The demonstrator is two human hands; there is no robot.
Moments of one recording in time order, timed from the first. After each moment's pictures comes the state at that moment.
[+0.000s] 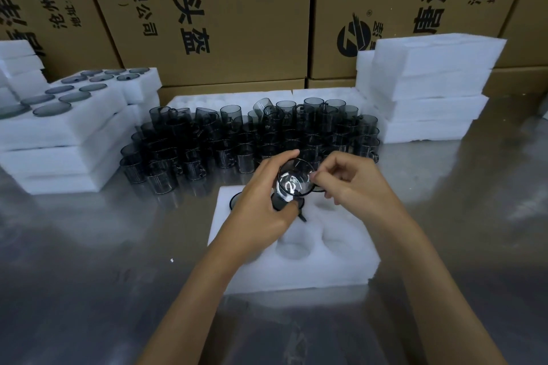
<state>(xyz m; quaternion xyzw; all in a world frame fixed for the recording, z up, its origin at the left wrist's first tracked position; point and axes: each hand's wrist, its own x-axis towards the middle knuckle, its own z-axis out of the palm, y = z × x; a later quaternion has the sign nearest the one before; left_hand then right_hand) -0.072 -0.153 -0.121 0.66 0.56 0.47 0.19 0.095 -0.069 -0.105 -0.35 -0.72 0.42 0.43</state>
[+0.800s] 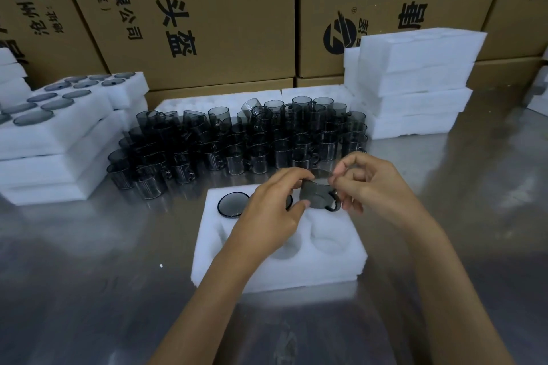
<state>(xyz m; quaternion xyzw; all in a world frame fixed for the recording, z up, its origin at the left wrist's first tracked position) -0.046 -0.133 -0.130 0.69 0.59 0.40 0.13 0.138 -0.059 -0.109 -0.38 -0.68 0.48 0.40</state>
